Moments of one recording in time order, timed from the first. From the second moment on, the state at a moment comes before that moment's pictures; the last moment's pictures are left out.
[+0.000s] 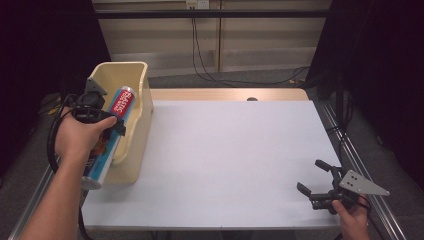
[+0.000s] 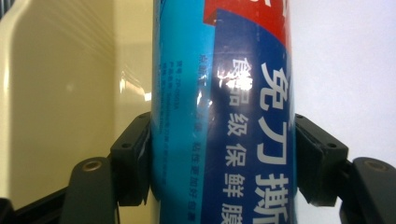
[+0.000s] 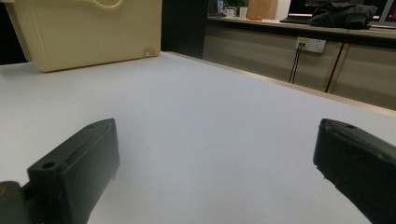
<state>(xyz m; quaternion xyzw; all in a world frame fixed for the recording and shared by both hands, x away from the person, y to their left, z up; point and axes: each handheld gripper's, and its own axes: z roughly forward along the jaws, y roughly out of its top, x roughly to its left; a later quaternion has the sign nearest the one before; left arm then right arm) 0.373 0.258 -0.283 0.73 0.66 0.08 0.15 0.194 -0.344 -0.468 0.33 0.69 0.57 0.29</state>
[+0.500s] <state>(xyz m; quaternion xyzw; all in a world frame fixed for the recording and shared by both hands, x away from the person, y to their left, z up) 0.381 0.254 -0.287 0.73 0.67 0.06 0.14 0.193 -0.345 -0.468 0.33 0.69 0.57 0.29</state>
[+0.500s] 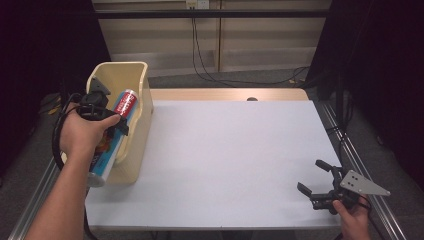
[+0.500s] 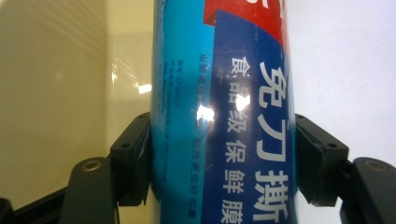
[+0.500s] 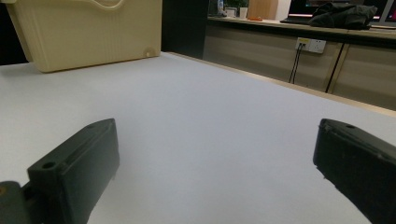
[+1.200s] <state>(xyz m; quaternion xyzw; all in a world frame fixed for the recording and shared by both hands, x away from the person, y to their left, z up) 0.383 0.255 -0.276 0.72 0.67 0.09 0.16 0.194 -0.344 -0.468 0.33 0.69 0.58 0.29</state>
